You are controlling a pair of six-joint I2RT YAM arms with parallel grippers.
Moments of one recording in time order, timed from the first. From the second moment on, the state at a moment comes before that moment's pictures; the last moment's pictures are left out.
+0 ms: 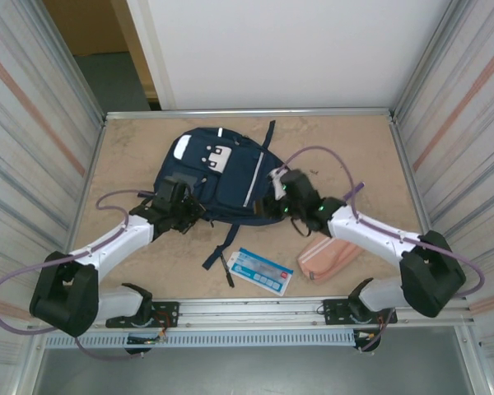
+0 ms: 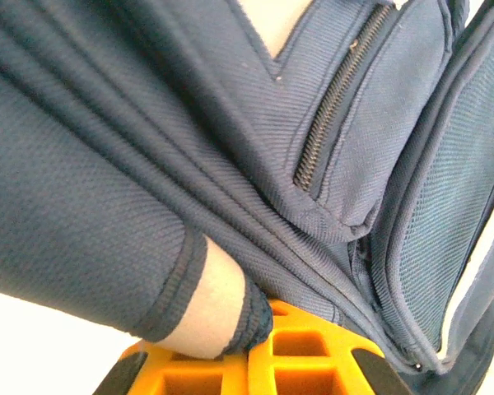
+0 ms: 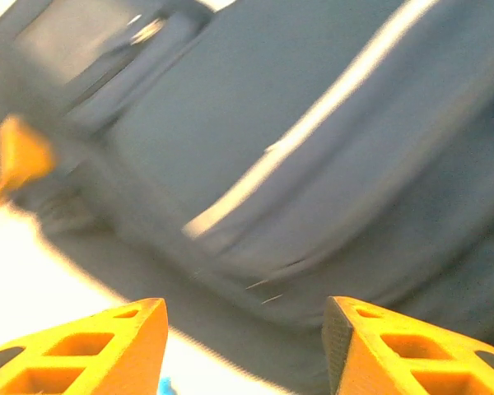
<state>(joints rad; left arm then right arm) -0.43 1.24 0.67 -0.32 0.14 -1.17 0.80 1.34 0.81 -0.17 -0.08 0.38</state>
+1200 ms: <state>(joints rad) -0.51 1.29 0.68 -0.22 0.20 -1.39 1.03 1.83 1.08 -0.06 0.27 0.56</state>
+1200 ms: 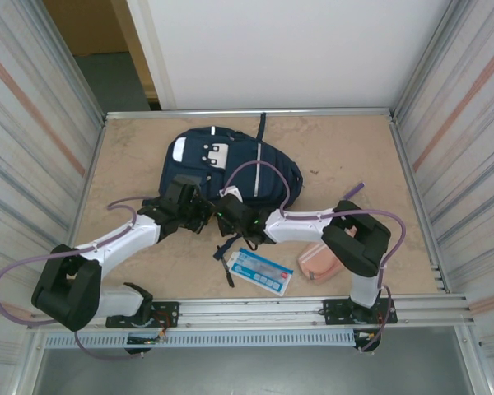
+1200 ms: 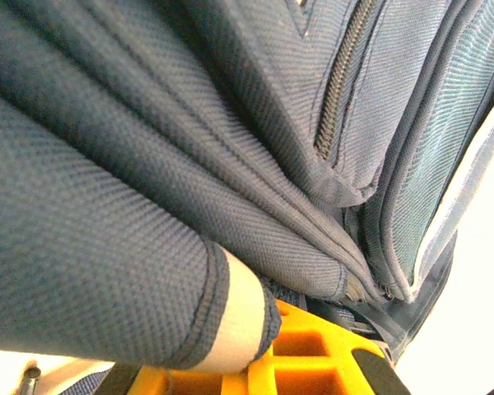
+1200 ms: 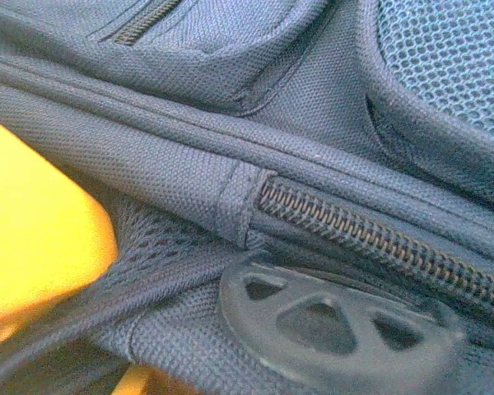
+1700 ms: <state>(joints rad) -0.36 1.17 0.67 -0.34 0.24 -1.23 0.59 1.39 0.72 -0.14 -0.10 0.54</state>
